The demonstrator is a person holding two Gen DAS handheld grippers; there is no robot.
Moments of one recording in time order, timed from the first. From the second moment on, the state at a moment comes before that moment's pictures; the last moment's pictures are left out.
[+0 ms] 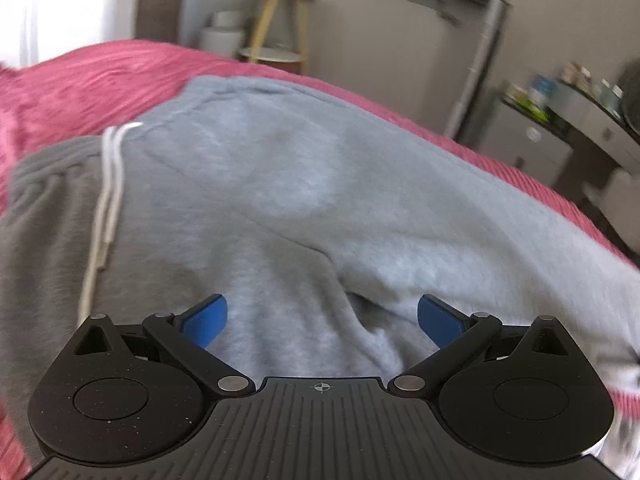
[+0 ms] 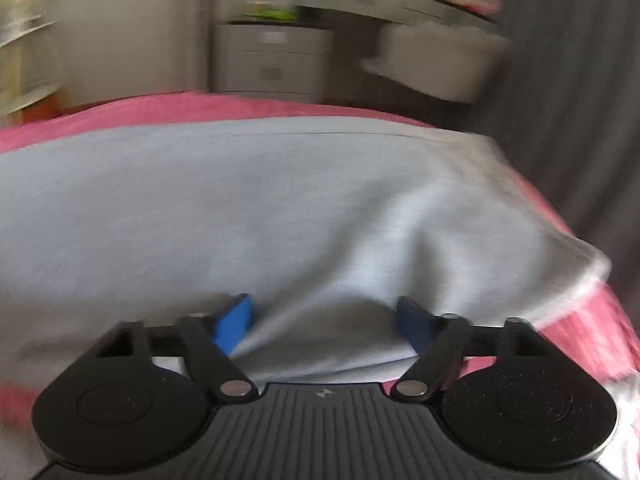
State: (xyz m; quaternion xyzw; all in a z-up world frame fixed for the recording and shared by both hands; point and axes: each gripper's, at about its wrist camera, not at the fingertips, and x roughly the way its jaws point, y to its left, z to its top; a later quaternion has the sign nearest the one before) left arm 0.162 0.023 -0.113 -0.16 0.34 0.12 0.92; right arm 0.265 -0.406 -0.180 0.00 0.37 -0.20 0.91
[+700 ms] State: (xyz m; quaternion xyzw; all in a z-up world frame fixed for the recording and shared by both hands) left arm 0.181 0.039 -0.126 -0.15 0.32 0.16 0.92; right arm 0.447 -0.476 -0.160 0.23 0.38 -0.31 0.84
